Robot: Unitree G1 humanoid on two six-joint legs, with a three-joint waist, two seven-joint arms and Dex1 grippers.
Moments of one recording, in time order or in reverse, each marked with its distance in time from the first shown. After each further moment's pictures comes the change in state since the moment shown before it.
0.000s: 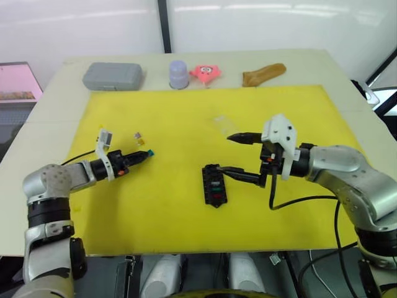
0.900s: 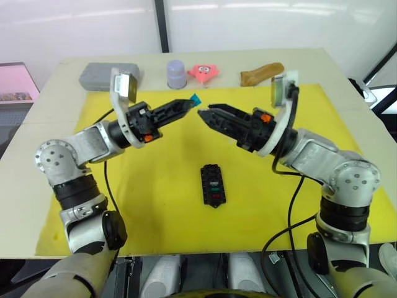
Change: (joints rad) left arm -0.243 -0.288 0.079 -0.249 -0.698 0.132 0.448; right arm -0.214 0.350 -0.143 0.166 0.835 0.226 -0.698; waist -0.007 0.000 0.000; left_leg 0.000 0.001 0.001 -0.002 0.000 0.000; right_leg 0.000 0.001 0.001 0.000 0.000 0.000
